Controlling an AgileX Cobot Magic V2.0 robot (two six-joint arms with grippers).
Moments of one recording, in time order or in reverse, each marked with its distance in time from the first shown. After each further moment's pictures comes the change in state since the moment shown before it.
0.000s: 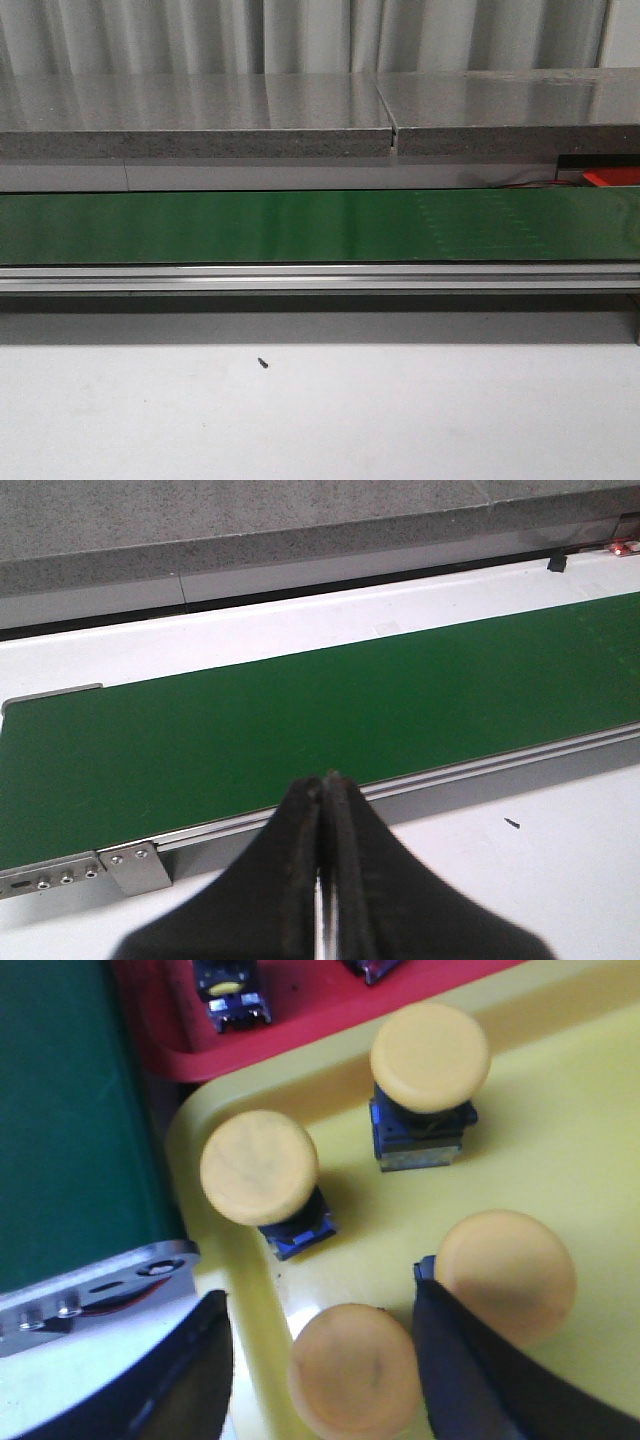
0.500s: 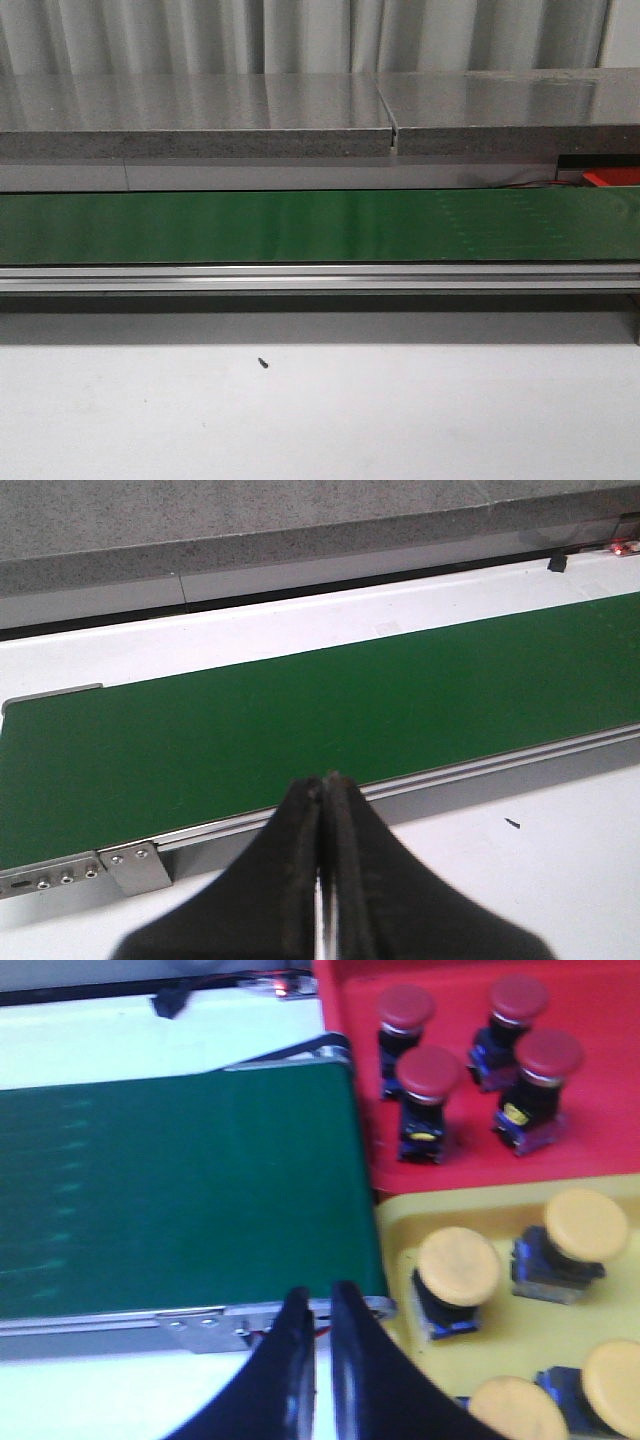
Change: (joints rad) left arm 0.000 0.000 0.000 0.000 0.000 0.000; right arm 0.220 -0.303 0.000 -0.011 0.072 -0.015
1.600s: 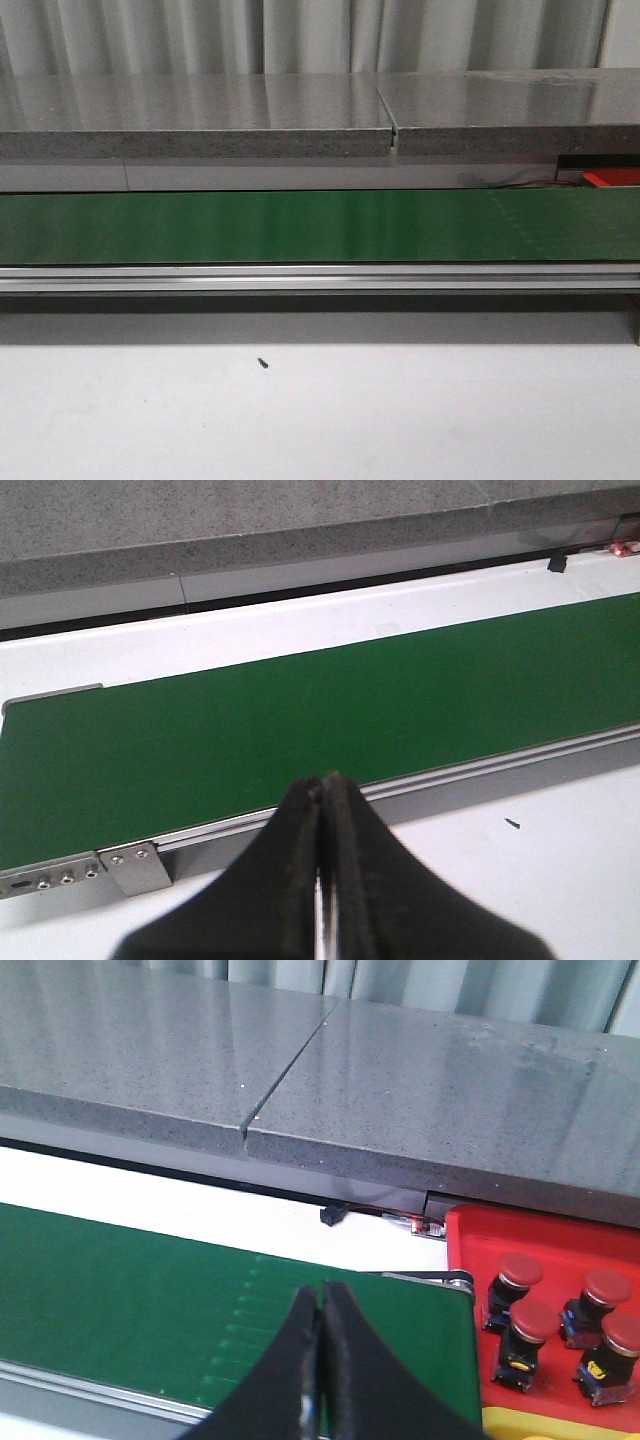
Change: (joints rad) left arm 0.000 0.000 0.000 0.000 0.000 0.000; right arm 0.247 -0.419 0.036 -0.007 -0.044 -0.006
